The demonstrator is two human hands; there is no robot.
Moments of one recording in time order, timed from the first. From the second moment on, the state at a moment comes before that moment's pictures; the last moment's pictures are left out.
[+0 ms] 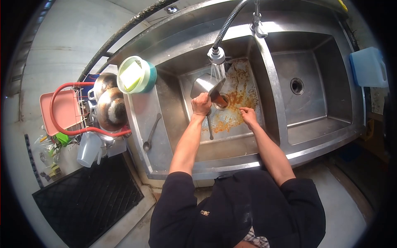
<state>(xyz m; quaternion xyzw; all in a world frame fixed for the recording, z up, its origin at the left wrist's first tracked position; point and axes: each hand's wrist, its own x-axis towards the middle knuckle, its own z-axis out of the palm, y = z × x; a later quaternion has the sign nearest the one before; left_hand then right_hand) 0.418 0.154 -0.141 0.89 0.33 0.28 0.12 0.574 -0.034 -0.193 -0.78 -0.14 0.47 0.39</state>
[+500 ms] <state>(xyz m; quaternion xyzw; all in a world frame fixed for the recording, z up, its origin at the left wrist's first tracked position) 0.429 0.195 -0.124 0.60 0.63 0.35 0.34 0.576 0.033 -0.195 -0.69 -0.18 0.47 0.52</state>
